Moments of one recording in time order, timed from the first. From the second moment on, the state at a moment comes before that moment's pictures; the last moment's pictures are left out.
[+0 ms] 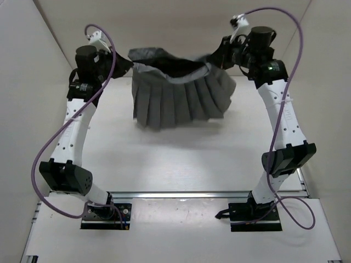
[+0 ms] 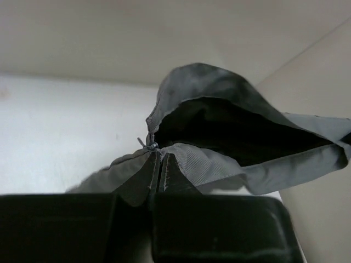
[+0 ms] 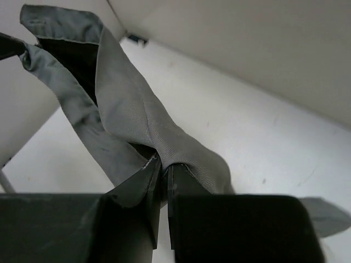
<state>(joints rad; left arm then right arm) -0.12 1.52 1.69 -0.38 0.30 -0.49 0.23 1.75 2.10 -0.65 -0.53 0.13</state>
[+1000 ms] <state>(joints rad) -0.17 0.92 0.42 -0.27 0.29 -0.75 0.20 1.32 0.74 -0.36 -0.49 0.46</state>
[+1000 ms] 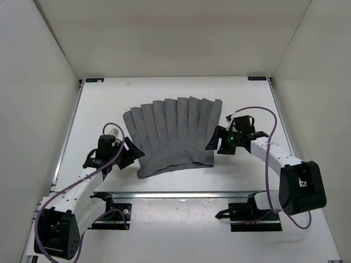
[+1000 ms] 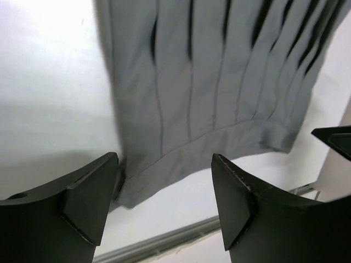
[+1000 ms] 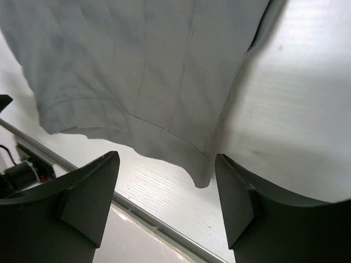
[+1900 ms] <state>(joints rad) -0.36 0.90 0.29 -0.33 0.20 -0.82 0.33 1.37 0.58 -0.28 -0.39 0.54</state>
